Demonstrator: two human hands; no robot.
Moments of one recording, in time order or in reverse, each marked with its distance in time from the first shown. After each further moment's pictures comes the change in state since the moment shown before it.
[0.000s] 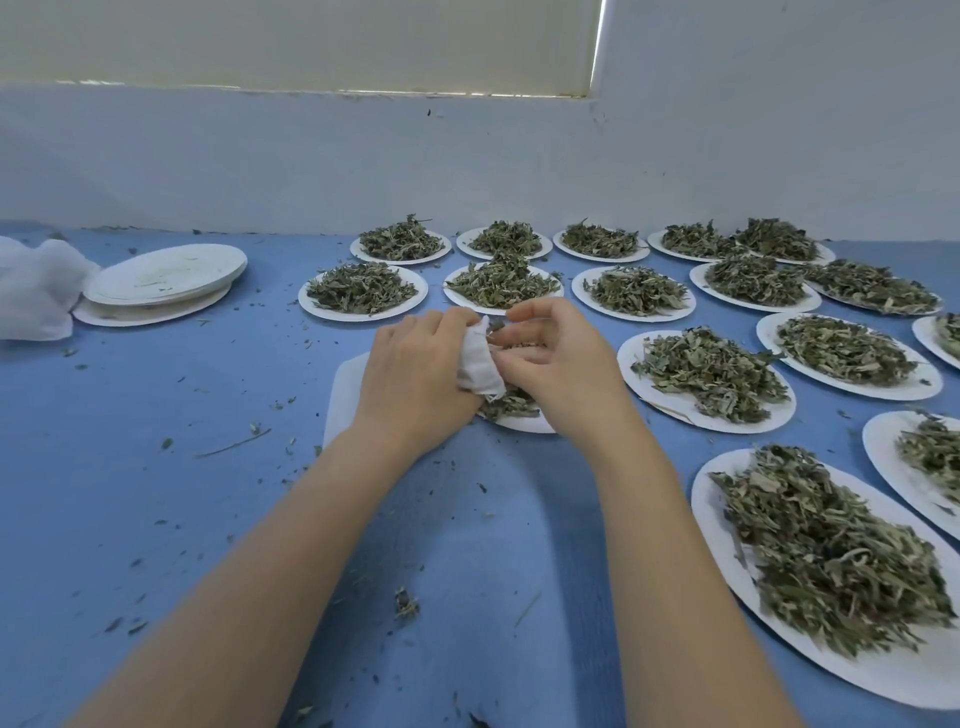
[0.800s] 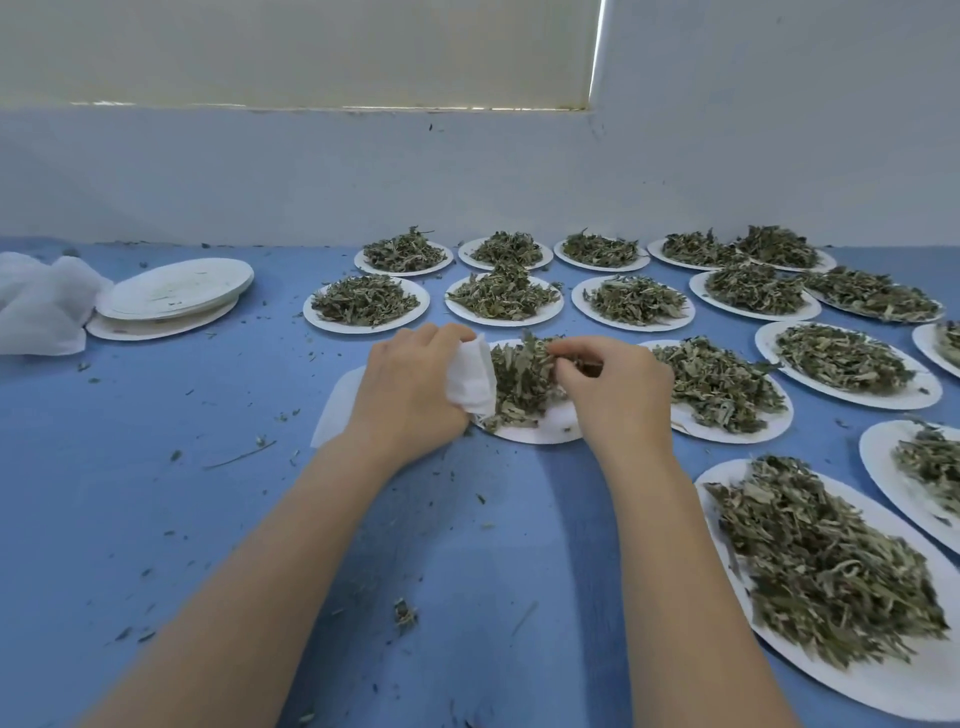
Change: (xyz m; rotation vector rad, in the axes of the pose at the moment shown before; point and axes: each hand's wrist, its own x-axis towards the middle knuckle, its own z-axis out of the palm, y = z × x) left_hand 0.004 -0.012 -0.002 -0.009 -0.134 -0.019; right_hand 0.003 0.017 -0.023 -0.490 0.339 -0.012
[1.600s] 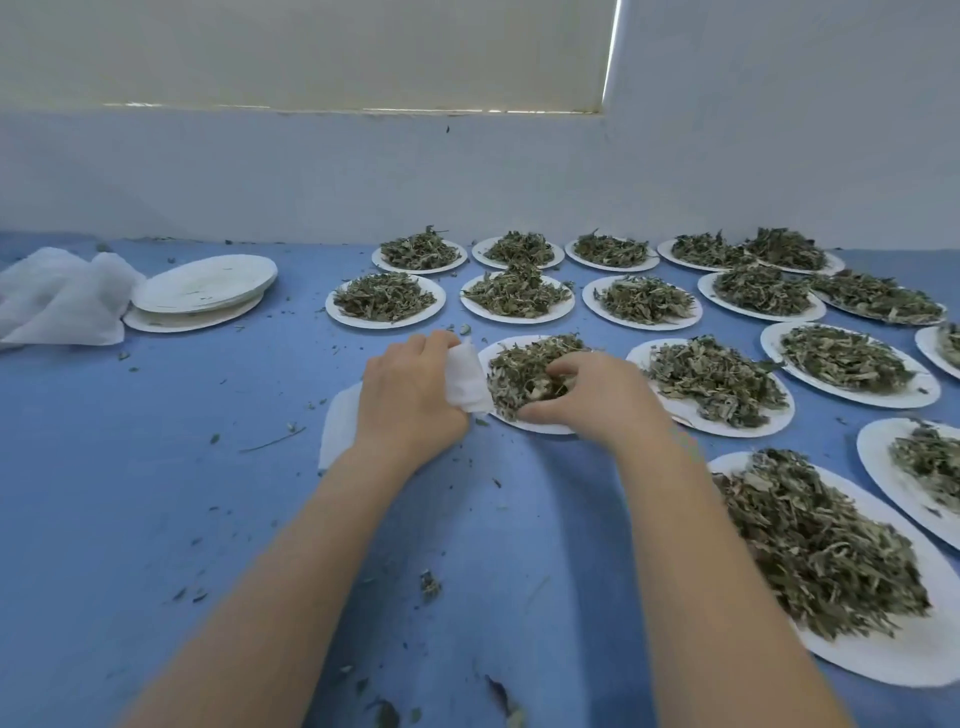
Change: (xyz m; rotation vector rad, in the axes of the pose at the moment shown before) left_hand -0.018 -0.002 -0.005 0.010 0.041 -0.171; right_hand -0.001 -0.017 -0.007 -0.314 -0.448 0.056
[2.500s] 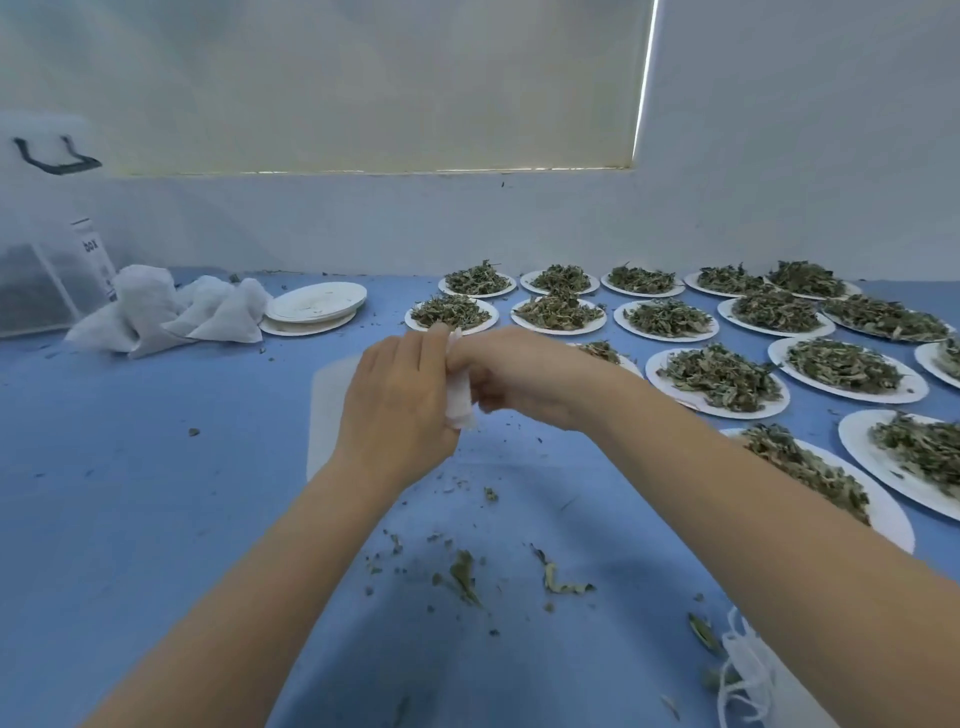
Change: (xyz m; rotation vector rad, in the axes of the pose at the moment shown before) left_hand -0.103 0.014 -0.111 0.307 0.304 0.230; right_hand -0.099 -0.107 -0.017 0.658 -0.577 -0.293
